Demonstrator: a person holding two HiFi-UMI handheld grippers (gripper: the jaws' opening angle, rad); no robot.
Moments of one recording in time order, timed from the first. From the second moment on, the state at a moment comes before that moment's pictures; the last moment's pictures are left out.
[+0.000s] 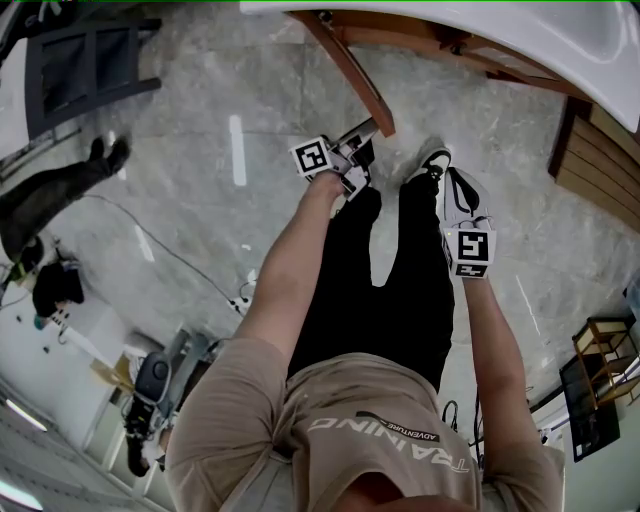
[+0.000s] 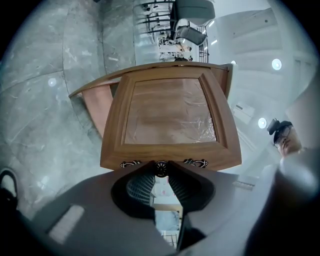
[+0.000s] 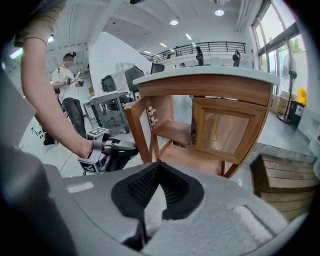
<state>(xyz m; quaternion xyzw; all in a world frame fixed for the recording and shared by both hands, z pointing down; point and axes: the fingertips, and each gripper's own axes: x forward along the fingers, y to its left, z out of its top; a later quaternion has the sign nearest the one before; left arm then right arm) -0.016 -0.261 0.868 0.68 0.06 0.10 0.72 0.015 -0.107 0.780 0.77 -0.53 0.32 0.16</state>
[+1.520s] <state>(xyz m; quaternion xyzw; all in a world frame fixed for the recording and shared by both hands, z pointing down) -0.140 -0.373 0.893 0.77 -0.05 0.24 0.59 -0.045 -0.142 0.725 0.79 -0.49 0.33 0.18</state>
